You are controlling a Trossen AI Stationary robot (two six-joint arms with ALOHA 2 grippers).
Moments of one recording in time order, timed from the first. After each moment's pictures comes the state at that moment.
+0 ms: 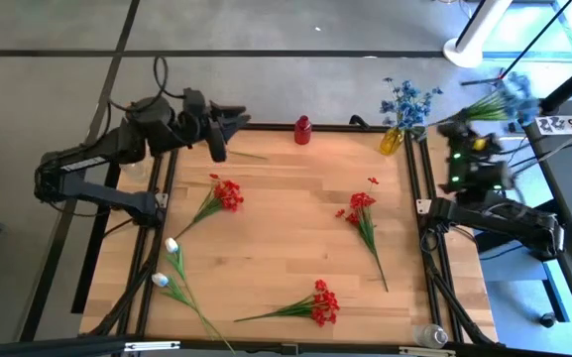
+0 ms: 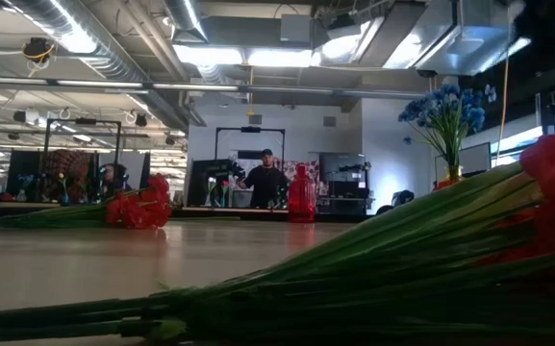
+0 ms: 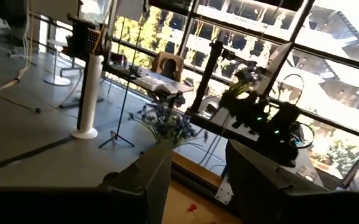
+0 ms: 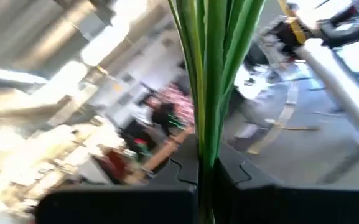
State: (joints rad) left arm 0.25 1.05 1.26 -0.21 -0.22 -0.31; right arm -0.39 0.34 0.41 0.76 1.20 -0.01
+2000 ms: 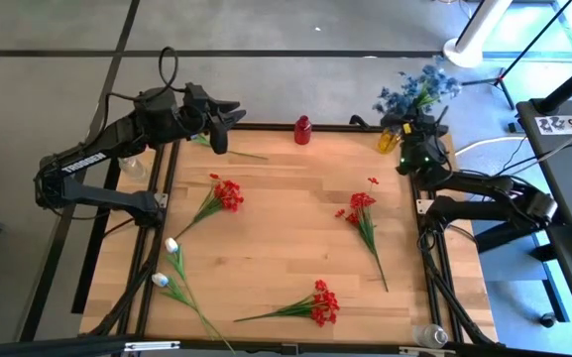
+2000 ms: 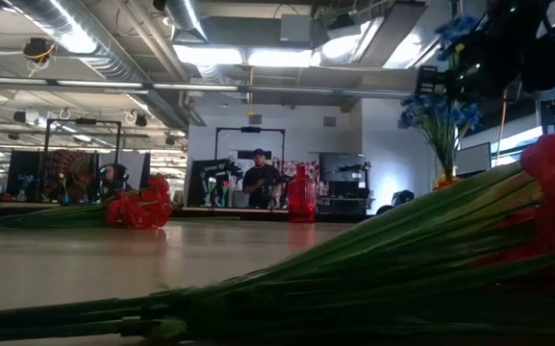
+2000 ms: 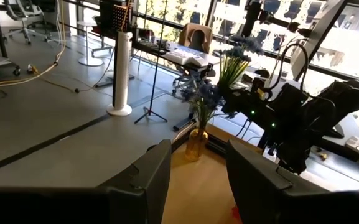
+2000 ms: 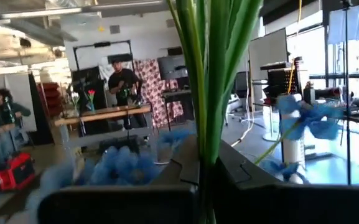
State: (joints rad) left arm 0.38 1.05 1.26 -0.36 -0.16 -0.23; right arm -0.69 1.08 0.33 1.16 0.97 -0.19
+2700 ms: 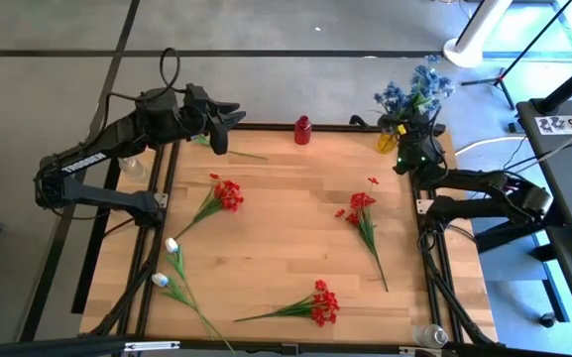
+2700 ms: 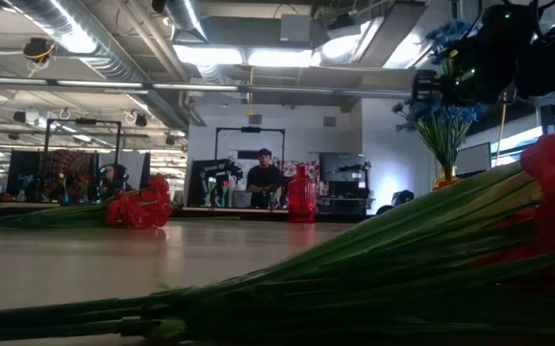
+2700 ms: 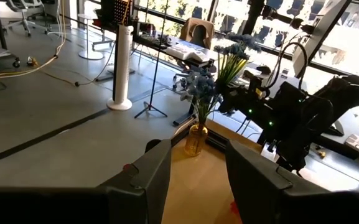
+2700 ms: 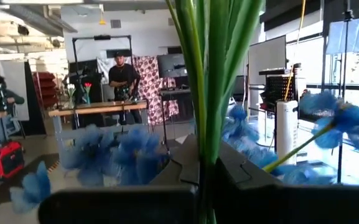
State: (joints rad) left arm 0.38 1.05 1.26 -0.38 -0.16 -0.25; right arm -0.69 1.14 0.33 1.23 0.97 -0.26
